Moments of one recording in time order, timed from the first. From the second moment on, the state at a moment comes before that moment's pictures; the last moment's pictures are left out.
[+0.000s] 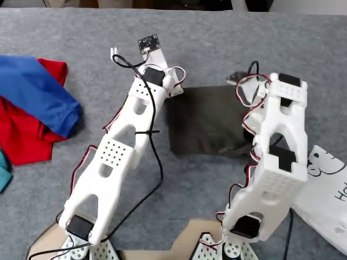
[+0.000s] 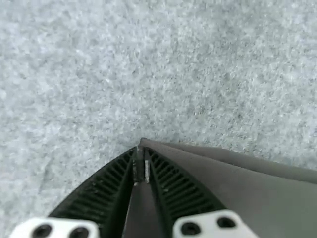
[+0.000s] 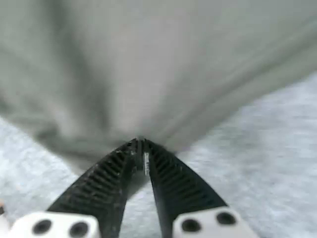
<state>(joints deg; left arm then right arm) 19.9 74.2 -82.6 76.5 30.4 15.7 25.5 -4.7 82.9 47.3</state>
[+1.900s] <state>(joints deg) 14.4 74.5 -86.9 79.7 30.3 9.0 44.1 -25.5 90.8 8.4</state>
